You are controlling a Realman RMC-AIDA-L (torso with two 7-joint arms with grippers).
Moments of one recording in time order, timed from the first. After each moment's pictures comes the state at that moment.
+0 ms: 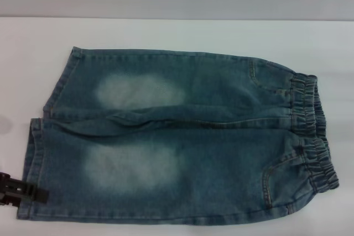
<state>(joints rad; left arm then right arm) -0.49 -1.80 0.79 0.61 2.39 1.74 -2.35 0.54 2.06 -0.35 -0.10 -0.67 -1.16 0.37</state>
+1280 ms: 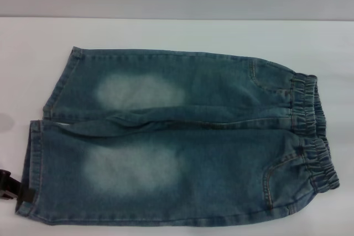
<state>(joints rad) -0.50 -1.81 0.77 0.65 2.43 1.75 -2.37 0.53 2.06 -0.35 -0.10 -0.67 -1.16 0.37</state>
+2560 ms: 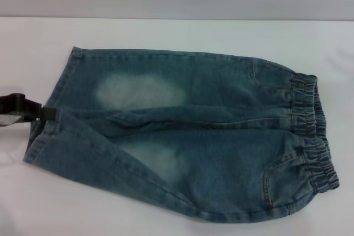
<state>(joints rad) -0.58 -1.85 0.52 0.66 2.36 1.68 -2.34 0.50 1.84 -0.53 -0.68 -1.77 -1.47 1.78</state>
